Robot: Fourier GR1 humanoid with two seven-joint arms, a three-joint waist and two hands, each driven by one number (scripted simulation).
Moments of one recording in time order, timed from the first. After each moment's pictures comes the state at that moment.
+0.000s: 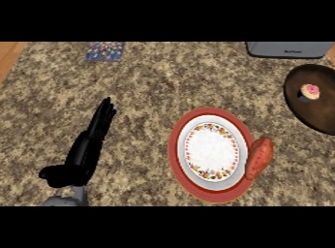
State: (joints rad) left arm -0.03 0.04 -0.15 -1.58 0.00 0.01 -0.11; right arm -0.66 -0.78 -0.77 -0.15 0.40 0.36 -0.75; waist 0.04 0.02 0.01
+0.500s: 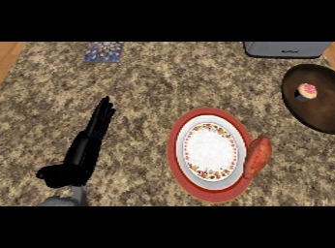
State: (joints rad) left arm -0.03 0.04 -0.15 -1.60 0.00 0.01 -0.09; right arm -0.54 -0.80 -0.74 -0.19 0.40 0.41 -0.81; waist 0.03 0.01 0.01
